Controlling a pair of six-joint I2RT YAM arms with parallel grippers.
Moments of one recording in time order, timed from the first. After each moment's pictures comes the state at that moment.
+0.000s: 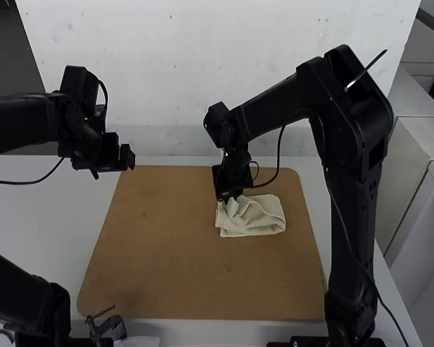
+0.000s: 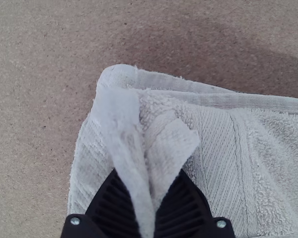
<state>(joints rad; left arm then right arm) -0.10 1.26 0.85 -0.52 -0.02 -0.12 0.69 1.90 1.23 -0.62 0.17 0.41</state>
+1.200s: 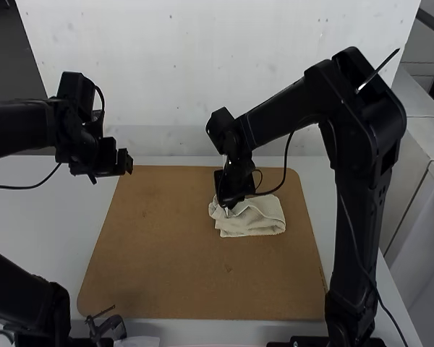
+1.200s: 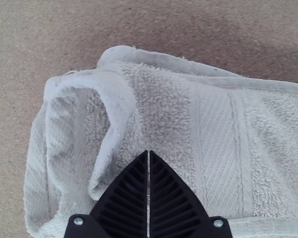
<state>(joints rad) -0.06 1.26 0.81 -0.49 0.01 -0.11 0.71 1.83 1.13 -0.54 0.17 0.42</state>
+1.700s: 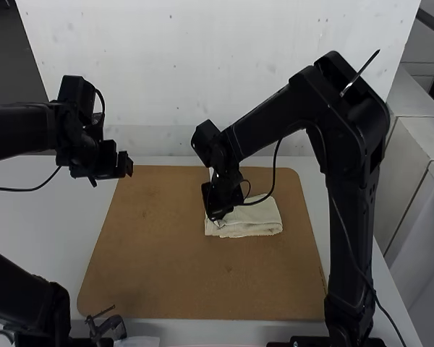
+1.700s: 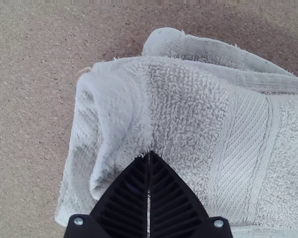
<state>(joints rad) -0.06 1.26 0.79 -0.48 0.01 -0.11 0.80 1.88 1.14 -0.52 0.18 0.43</state>
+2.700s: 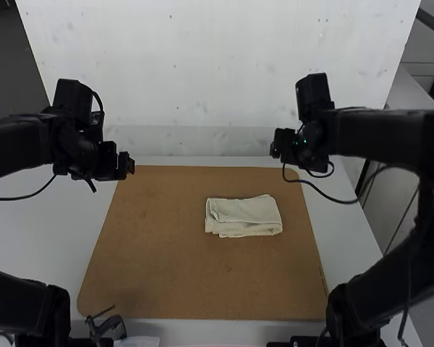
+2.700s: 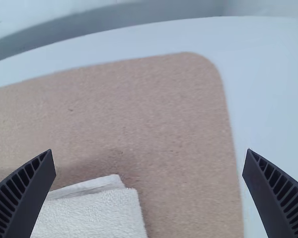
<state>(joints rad) -0.09 1.15 0.71 -0.42 0.02 -0.11 0.23 1.26 0.77 -0.29 0.15 0.27</state>
